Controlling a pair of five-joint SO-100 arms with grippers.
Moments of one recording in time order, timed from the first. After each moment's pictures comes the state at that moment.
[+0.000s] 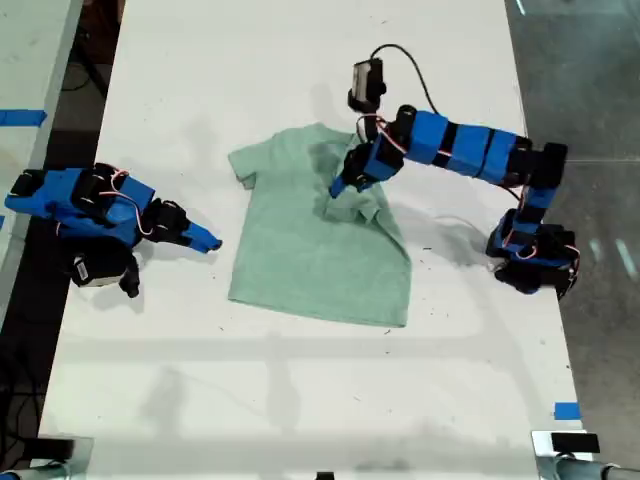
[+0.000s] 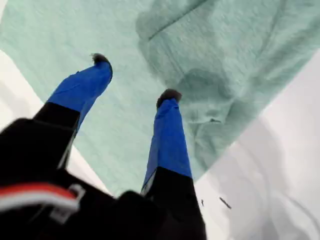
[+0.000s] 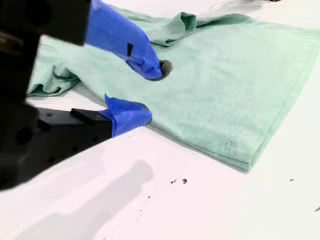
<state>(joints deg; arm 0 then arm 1) 3.3 206.1 180.4 64.9 -4.6 24.3 88.9 65.7 89.1 -33.5</state>
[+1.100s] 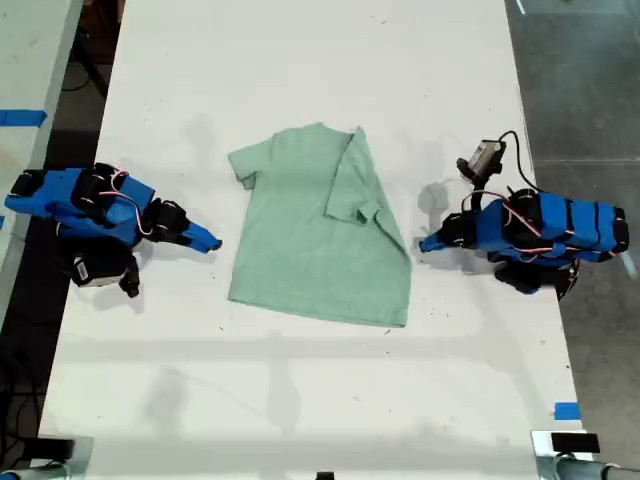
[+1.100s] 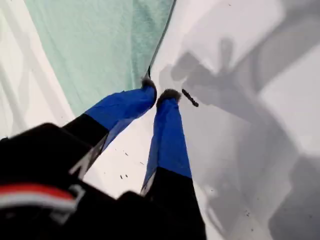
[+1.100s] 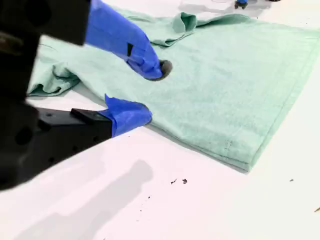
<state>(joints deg) 3.3 206.1 180.4 64.9 -4.6 8.9 200.5 174.2 78.0 -9.2</state>
